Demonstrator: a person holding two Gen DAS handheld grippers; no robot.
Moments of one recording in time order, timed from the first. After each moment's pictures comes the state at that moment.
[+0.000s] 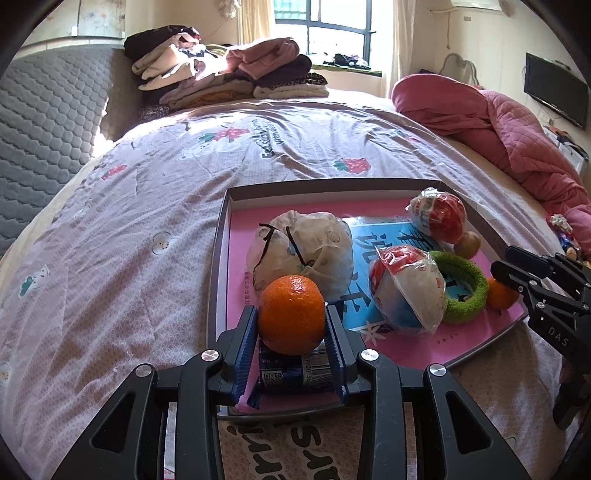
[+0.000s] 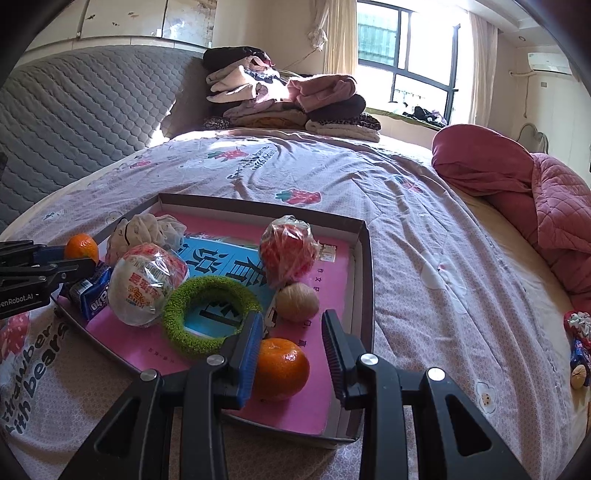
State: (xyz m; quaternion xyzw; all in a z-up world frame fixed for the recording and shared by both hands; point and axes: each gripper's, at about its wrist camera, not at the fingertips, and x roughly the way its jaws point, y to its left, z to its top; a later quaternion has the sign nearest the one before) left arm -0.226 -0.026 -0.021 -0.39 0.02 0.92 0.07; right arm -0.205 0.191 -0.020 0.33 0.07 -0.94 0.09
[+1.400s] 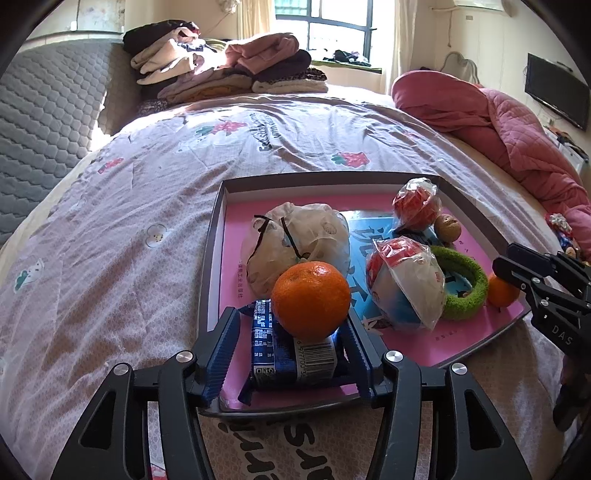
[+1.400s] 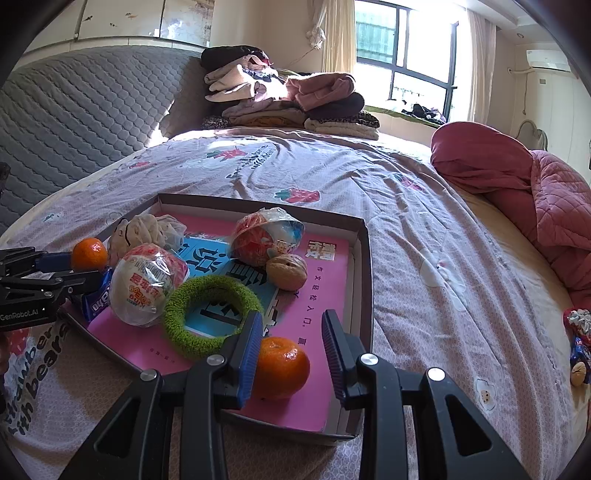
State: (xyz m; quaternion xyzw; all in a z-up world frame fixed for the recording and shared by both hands) left arm -0.227 -0.023 -0.025 -0.40 0.02 0.91 0.07; right arm -0.205 0.191 -0.018 0.34 0.06 -0.93 0.09
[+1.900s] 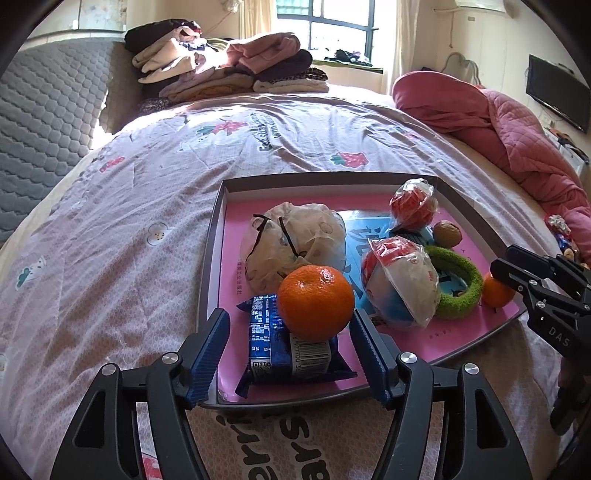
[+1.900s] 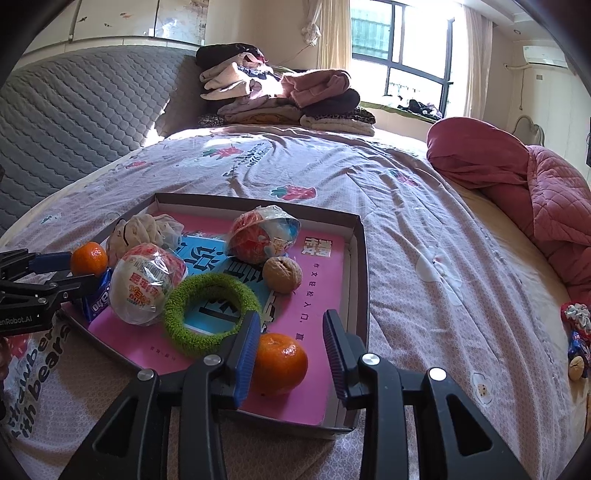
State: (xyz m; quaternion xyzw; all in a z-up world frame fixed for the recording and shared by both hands) left arm -0.224 -0.021 -0.023 -0.40 0.01 0.91 0.07; right arm -0.203 0.191 -0.017 0.35 0.06 -0.93 0.08
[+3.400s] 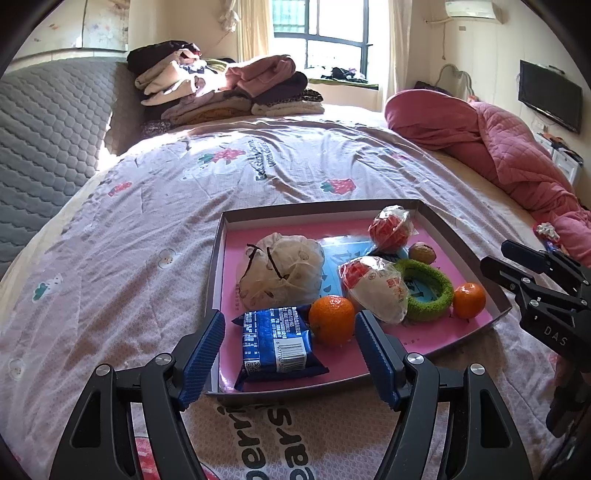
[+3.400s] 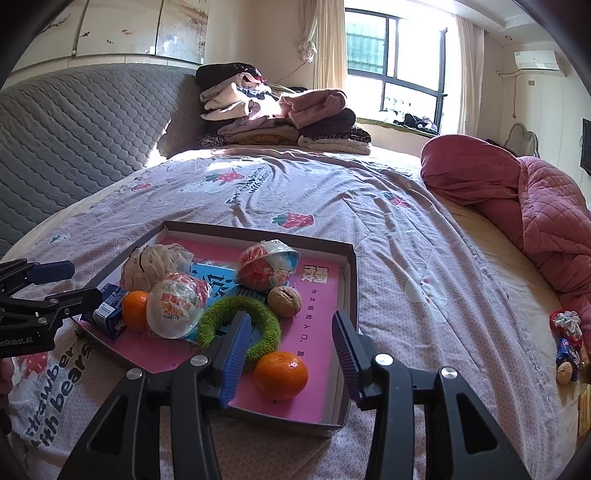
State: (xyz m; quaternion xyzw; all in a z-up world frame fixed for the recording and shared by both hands) left arm -0.196 -0.013 0.013 -0.37 0.02 0.93 0.07; right arm -0.184 0.190 0.019 0.31 0.05 -0.95 0.08
